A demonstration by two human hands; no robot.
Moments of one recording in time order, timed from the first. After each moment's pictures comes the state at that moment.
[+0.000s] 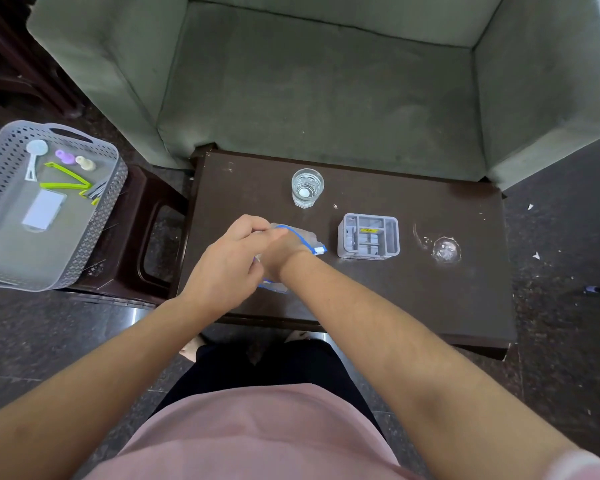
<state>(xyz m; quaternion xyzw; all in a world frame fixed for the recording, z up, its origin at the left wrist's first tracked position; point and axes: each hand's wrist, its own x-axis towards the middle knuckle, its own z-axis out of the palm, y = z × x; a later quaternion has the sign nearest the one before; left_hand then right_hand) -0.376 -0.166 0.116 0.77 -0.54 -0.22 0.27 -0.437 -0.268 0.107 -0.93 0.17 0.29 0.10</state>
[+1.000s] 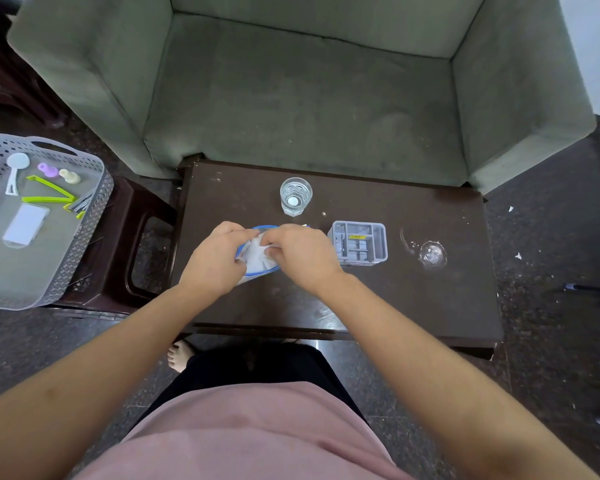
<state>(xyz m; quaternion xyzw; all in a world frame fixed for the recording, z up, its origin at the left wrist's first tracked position) -0.354 -0.192 0.092 0.81 -0.46 -0.30 0.19 -0.478 -0.289 0.114 -0.91 0.31 0.08 0.25</state>
